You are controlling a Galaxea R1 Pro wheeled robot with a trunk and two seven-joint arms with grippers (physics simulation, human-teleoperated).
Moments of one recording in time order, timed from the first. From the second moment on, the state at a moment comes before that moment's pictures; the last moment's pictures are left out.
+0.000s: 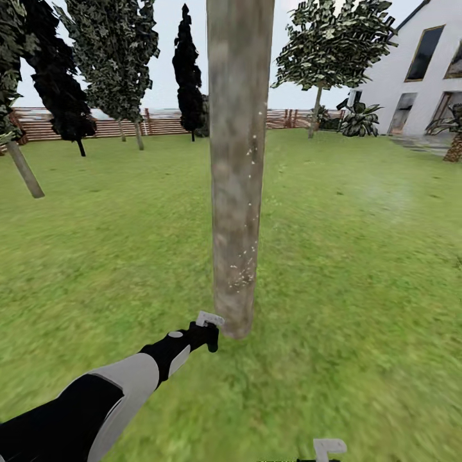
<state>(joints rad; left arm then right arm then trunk) -0.96 -0.16 -0.33 -0.03 0.17 -0.08 -0.24 -0.49 0.04 0.01 0.05 0.02 -0.20 -0.16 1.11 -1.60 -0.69</state>
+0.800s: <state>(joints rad) -0.96 -0.17 -0.27 -0.68 0.17 0.67 -0.19 -0.49 0.03 0.01 0.05 0.02 -0.21 -0.17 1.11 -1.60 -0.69</state>
